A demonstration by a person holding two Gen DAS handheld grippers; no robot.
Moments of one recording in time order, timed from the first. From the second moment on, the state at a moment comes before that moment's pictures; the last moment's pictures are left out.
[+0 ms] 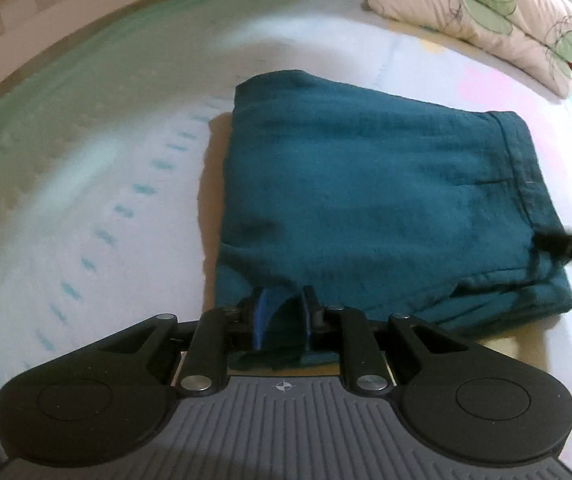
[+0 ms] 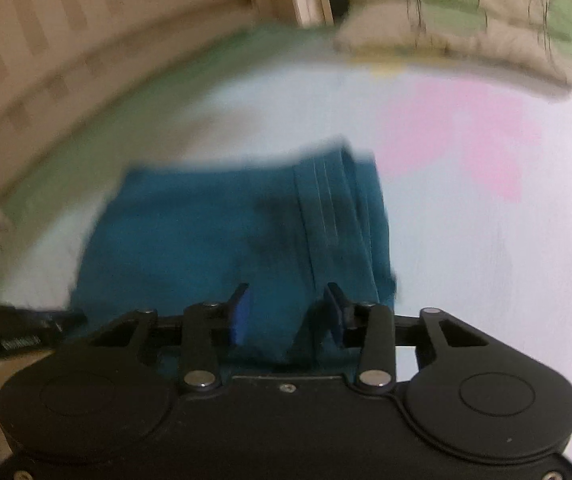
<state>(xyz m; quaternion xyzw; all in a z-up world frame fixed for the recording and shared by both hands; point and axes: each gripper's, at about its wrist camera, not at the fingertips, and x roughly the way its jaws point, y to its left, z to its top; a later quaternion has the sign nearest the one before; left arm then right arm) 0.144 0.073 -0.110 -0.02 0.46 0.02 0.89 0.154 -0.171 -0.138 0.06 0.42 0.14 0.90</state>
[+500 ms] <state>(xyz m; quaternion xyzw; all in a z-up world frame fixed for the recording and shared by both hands) 0.091 0.056 -0.062 -0.03 0.42 0.06 0.90 0.100 -0.164 -0.086 0.07 0.42 0.08 0.90</state>
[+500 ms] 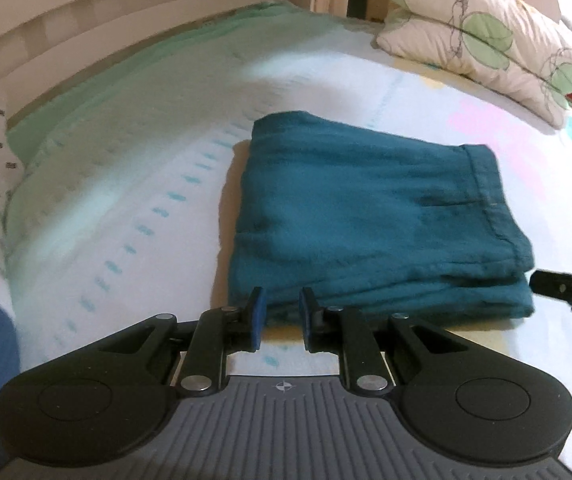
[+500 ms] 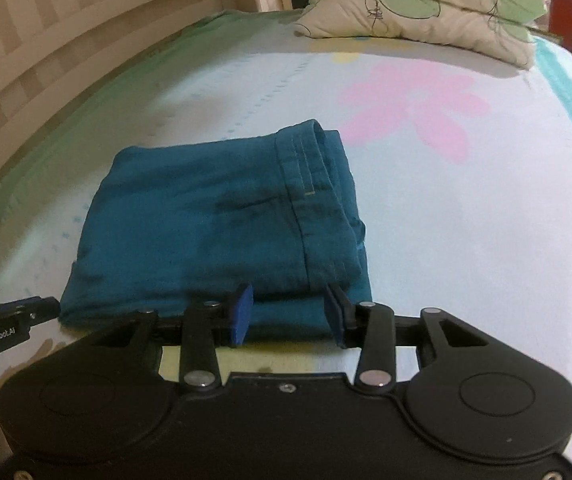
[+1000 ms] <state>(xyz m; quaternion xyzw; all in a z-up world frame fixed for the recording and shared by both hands) 0.026 0.026 -0.018 -0.04 0.40 0.06 0.91 0.020 -0.147 -0.039 0.04 0.38 0.07 0.92</state>
